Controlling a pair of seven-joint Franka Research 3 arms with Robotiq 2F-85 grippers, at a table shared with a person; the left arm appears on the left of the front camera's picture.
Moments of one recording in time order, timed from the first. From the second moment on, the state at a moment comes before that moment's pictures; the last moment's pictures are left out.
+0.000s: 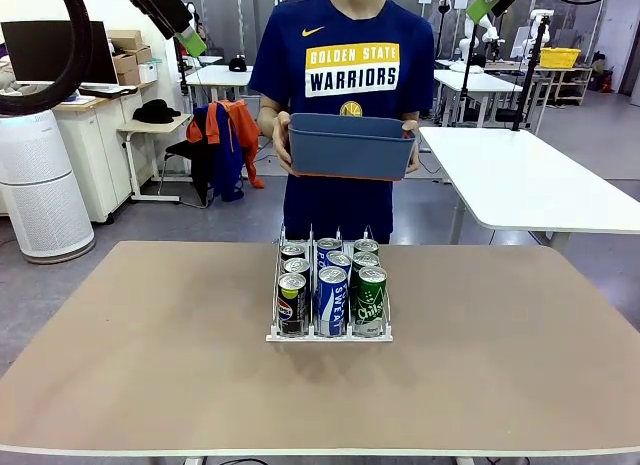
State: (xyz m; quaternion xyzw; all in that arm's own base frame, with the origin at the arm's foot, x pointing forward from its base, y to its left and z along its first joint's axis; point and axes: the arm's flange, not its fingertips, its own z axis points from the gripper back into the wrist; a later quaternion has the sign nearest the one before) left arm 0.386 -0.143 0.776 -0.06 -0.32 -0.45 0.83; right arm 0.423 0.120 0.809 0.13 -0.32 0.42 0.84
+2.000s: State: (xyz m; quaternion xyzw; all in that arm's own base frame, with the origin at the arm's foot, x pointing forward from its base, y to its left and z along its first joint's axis) left arm 0.386 -0.151 0.797 -0.06 -0.34 -0.46 0.82; right arm 0.423 0.120 0.809 0.13 -0.32 0.42 0.84
